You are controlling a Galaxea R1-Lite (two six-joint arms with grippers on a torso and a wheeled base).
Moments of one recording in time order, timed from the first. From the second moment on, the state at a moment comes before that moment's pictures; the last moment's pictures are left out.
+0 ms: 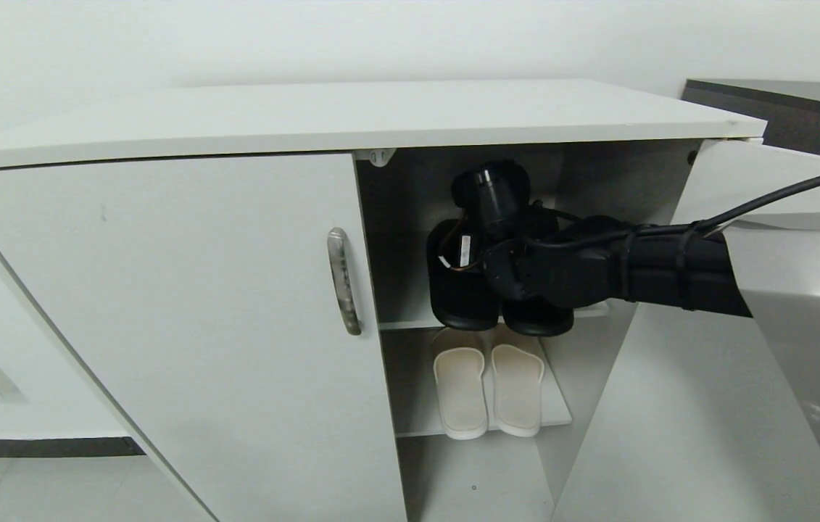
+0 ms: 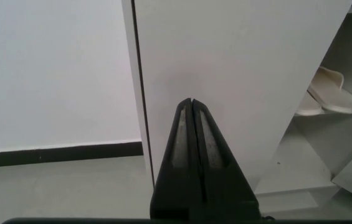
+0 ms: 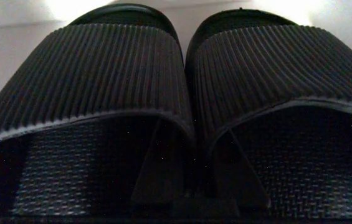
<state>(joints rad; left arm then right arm) 0.00 0.00 0.00 0.00 0.01 0.00 0.72 2.26 -2.00 0.12 -0.72 0.35</state>
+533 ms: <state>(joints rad) 0.00 0.00 0.00 0.00 0.01 0.00 0.72 2.28 -2.00 0.11 -0.72 0.34</state>
